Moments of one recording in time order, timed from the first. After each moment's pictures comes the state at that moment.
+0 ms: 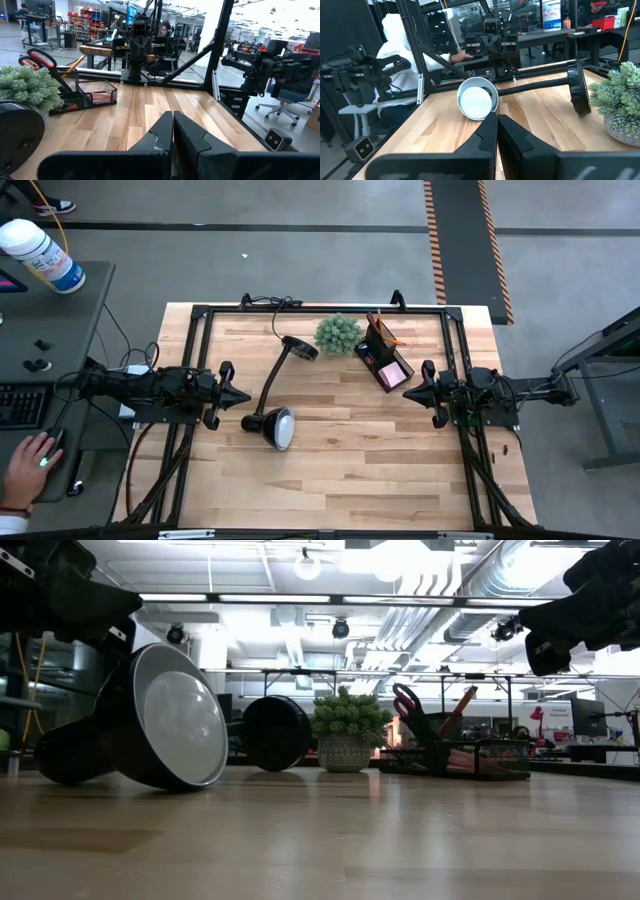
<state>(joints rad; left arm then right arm) -0.03 0.01 0.01 0.02 -0.03 -0.14 0.07 0.01 0.01 0.01 0.00 0.20</state>
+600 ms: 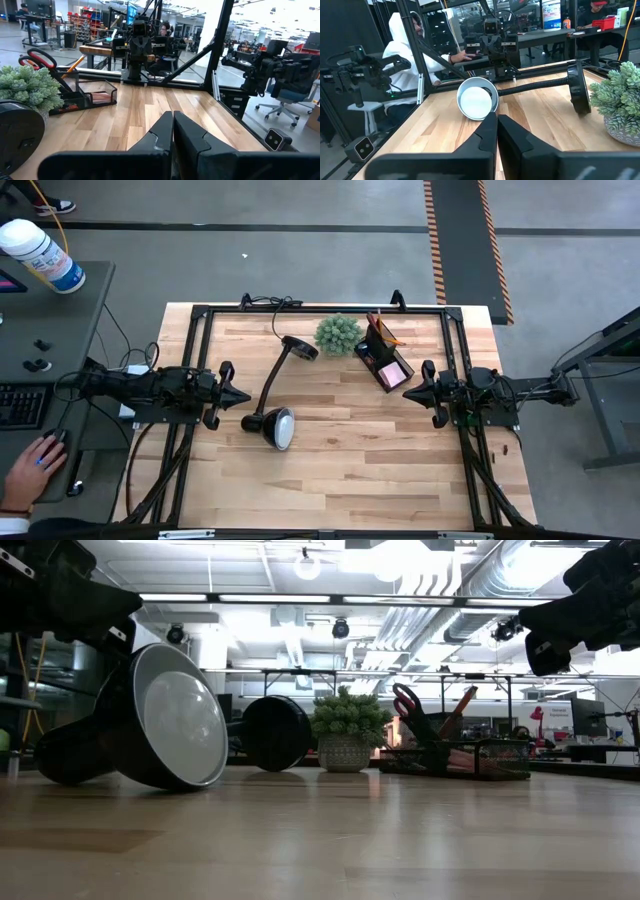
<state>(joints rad) -0.03 0.01 0.01 0.02 -0.03 -0.14 0.07 0.01 0.01 0.01 0.00 0.20</state>
